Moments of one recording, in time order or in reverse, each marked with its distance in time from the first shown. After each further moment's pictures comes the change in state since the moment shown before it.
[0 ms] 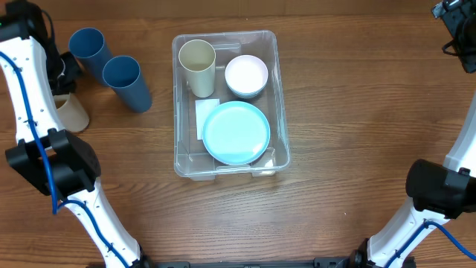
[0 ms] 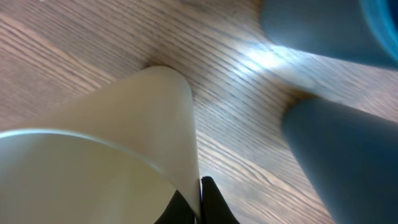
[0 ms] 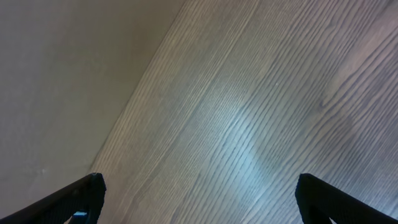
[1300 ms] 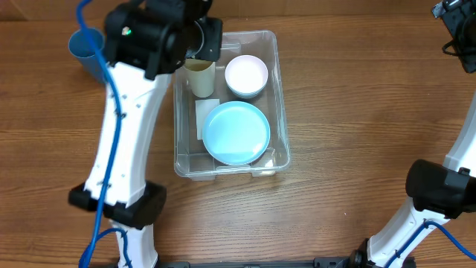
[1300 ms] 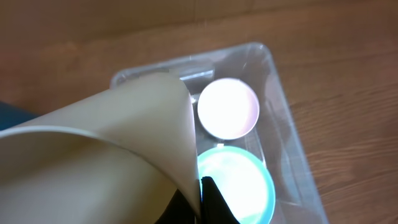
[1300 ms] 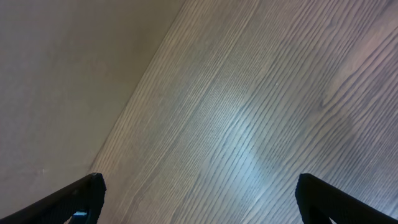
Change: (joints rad) left arm -0.752 -0.277 0.214 0.036 -0.011 0.001; right arm 0.000 0.000 0.000 0.000 0.000 0.000
